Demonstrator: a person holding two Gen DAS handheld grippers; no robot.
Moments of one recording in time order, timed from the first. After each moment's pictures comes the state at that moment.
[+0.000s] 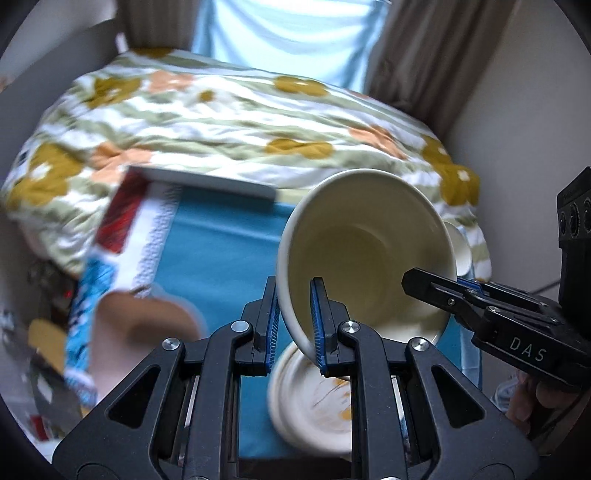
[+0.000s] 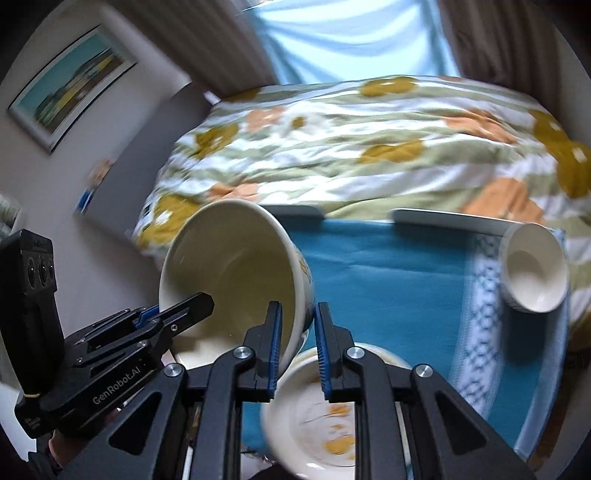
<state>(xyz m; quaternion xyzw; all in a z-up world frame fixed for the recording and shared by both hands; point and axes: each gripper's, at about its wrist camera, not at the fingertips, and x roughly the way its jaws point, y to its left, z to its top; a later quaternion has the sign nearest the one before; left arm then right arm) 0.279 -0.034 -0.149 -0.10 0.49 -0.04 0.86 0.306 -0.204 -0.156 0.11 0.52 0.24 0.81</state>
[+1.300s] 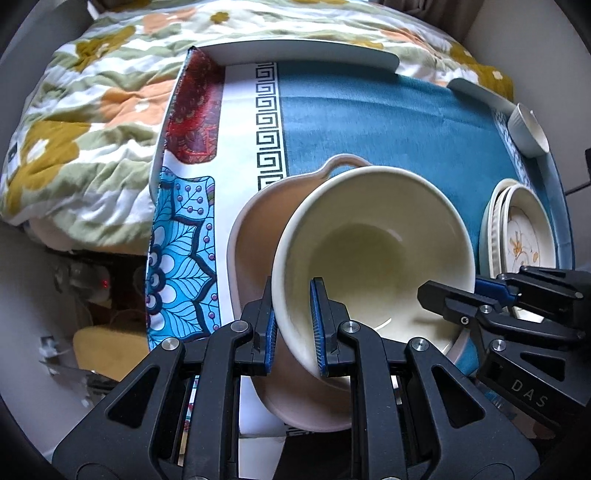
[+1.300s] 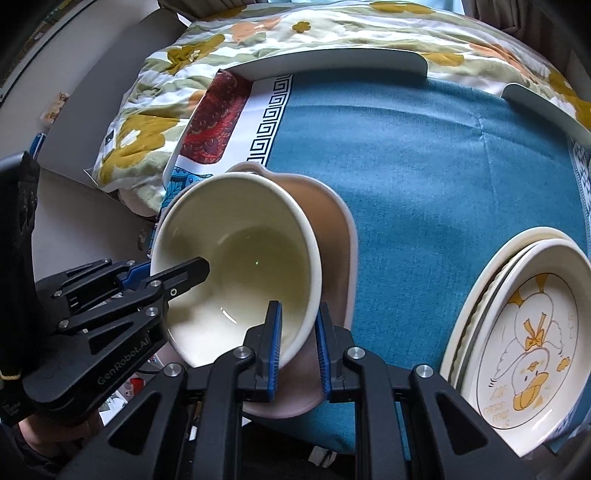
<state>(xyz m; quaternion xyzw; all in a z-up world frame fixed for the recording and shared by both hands) 0.273 0.121 -0.288 0.02 0.61 -0.09 0.78 0.265 -0.017 -0.279 0.07 0.64 0.16 0.75</state>
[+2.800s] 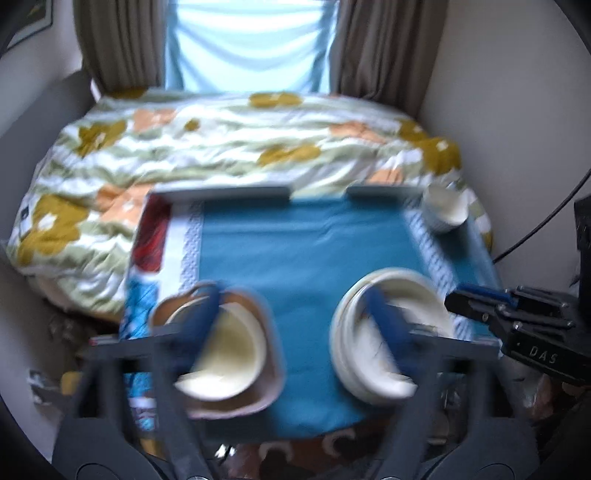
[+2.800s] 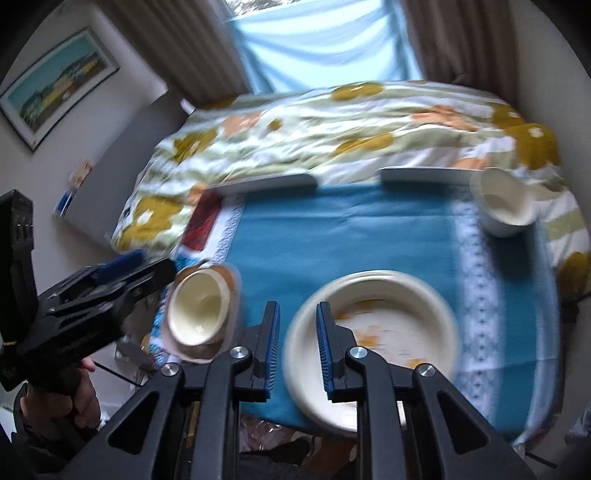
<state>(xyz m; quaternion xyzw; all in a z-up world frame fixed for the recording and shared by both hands) 0.224 -0.010 -0.133 0.00 0.44 -0.12 0.89 0.211 -0.199 -0.155 0.11 0.50 0.14 0.85</state>
